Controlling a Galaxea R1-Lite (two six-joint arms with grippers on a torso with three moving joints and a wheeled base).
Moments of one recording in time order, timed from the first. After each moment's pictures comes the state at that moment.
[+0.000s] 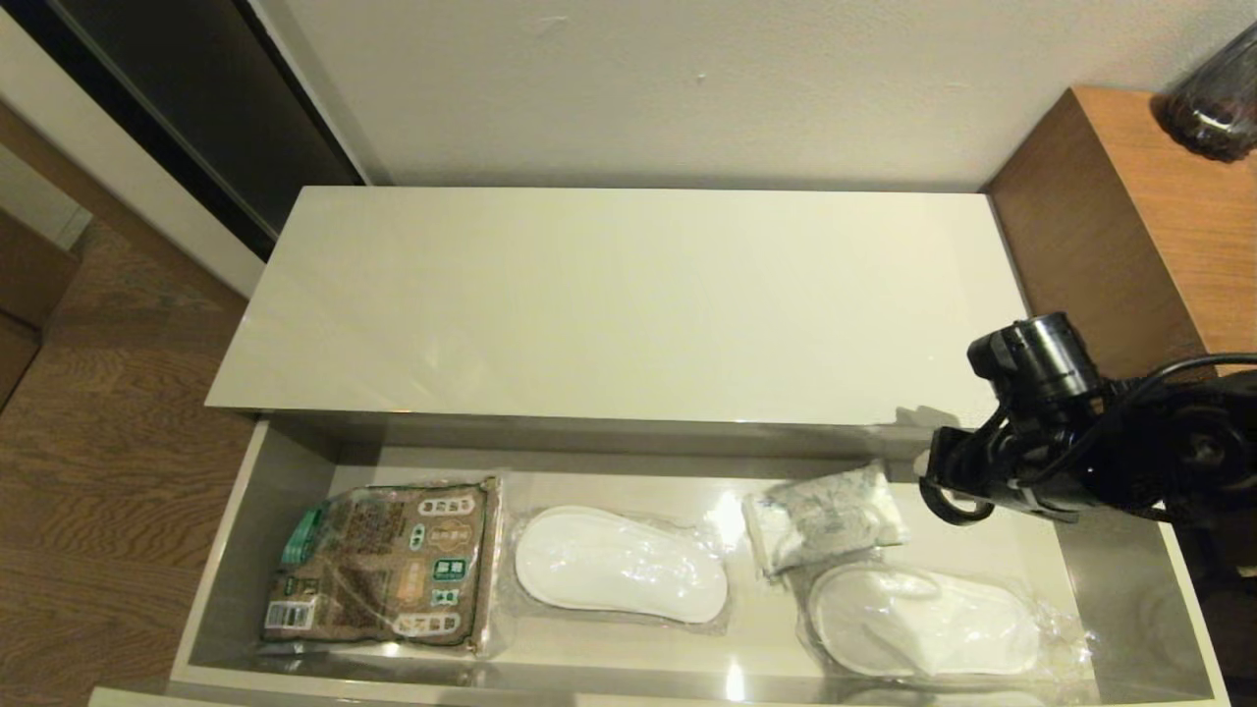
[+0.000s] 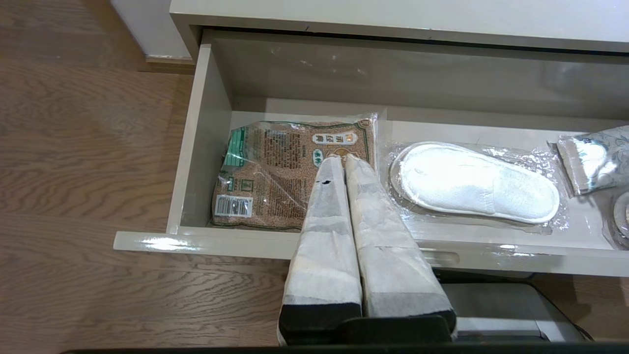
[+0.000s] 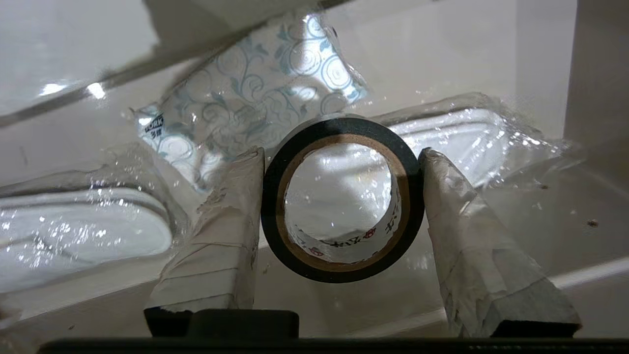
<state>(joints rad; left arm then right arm) 0.00 0.00 0.00 -0.05 0.00 -0.05 0.29 1.75 -0.93 0.03 -0.36 0.54</state>
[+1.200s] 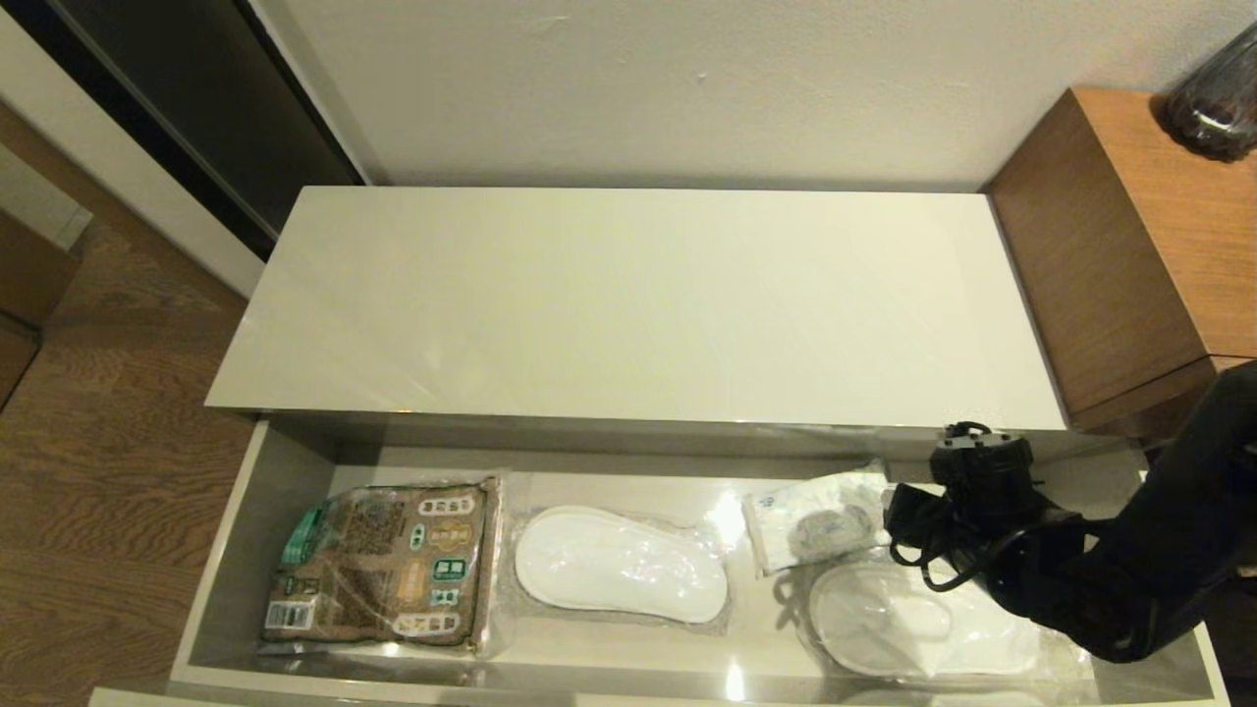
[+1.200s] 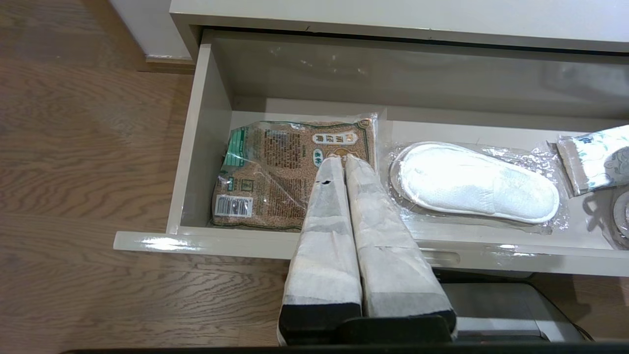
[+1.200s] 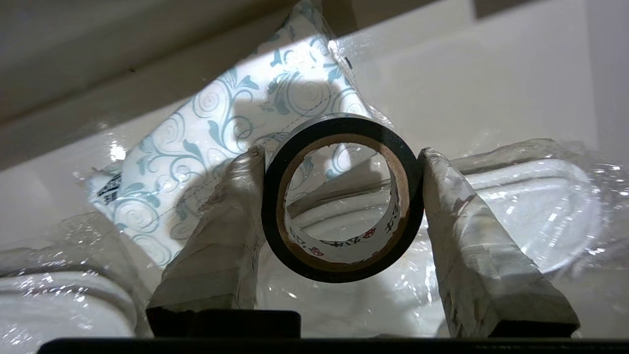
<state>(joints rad) 0.00 0.00 0.00 -0.05 0.00 -0.05 0.29 2.07 -0.56 -0.89 -0.44 0.50</state>
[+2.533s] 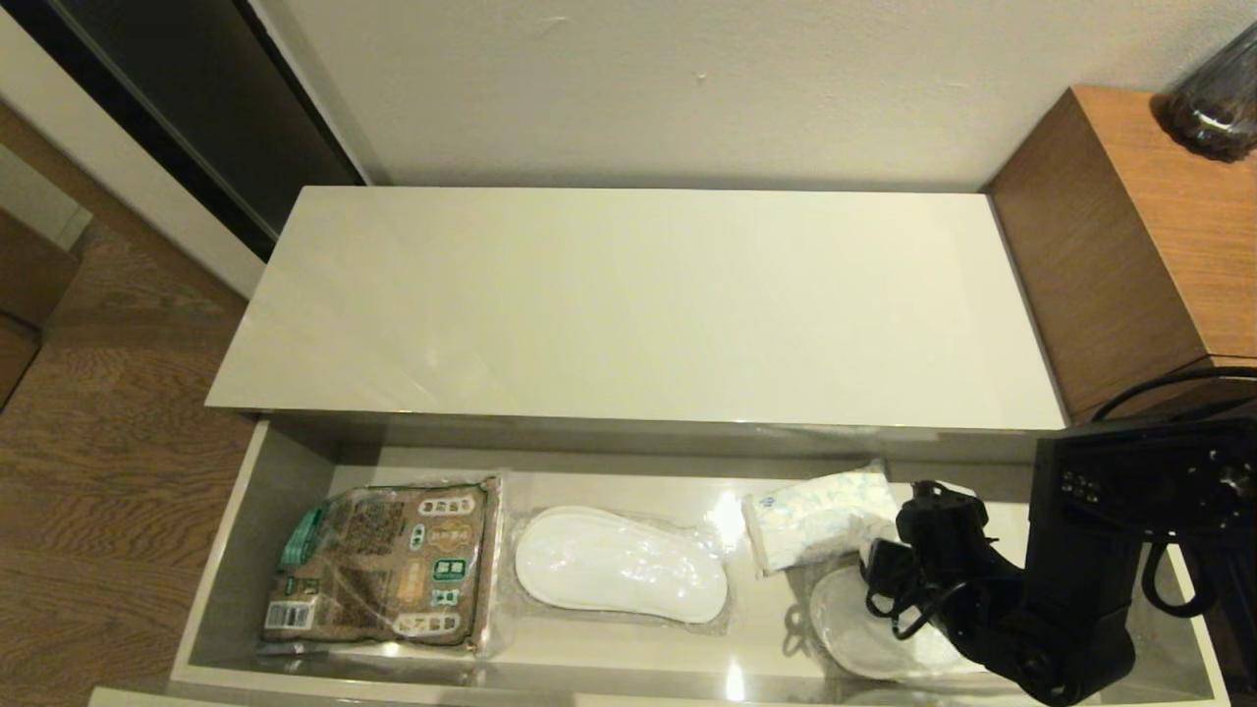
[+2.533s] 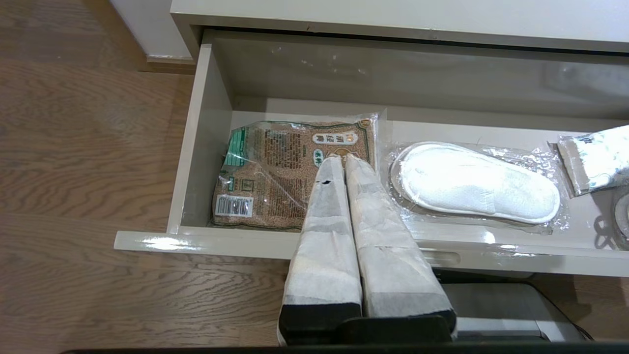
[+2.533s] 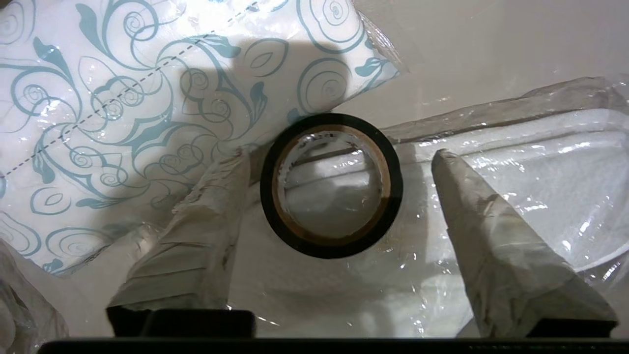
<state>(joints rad) 0.00 0.00 0.00 -0.05 0.00 -0.05 0.29 2.35 -0.51 -1.15 -0.44 0.46</state>
